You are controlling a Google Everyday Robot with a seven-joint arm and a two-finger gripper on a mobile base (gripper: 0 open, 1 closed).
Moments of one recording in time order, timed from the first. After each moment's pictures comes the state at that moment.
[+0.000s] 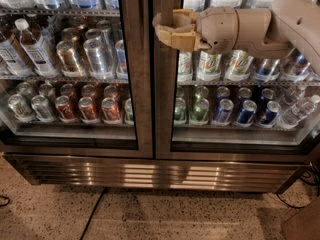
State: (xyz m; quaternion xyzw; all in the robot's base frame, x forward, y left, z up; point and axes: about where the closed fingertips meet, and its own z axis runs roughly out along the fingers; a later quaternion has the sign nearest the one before) arm 0.566 -0.008 1.010 -0.58 0.42 0.41 0.56
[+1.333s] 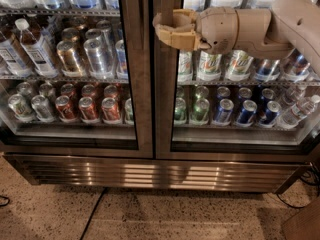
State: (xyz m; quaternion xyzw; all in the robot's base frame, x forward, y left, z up) arm 0.568 -0.007 1.010 -0.58 0.42 0.41 0.57
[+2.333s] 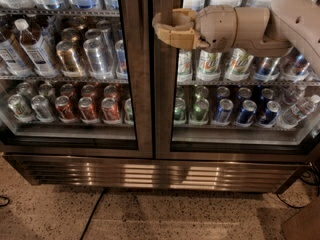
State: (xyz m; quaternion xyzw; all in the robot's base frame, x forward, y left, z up) arm 0.570 -0.003 1.013 -0.58 0.42 0.41 0.56
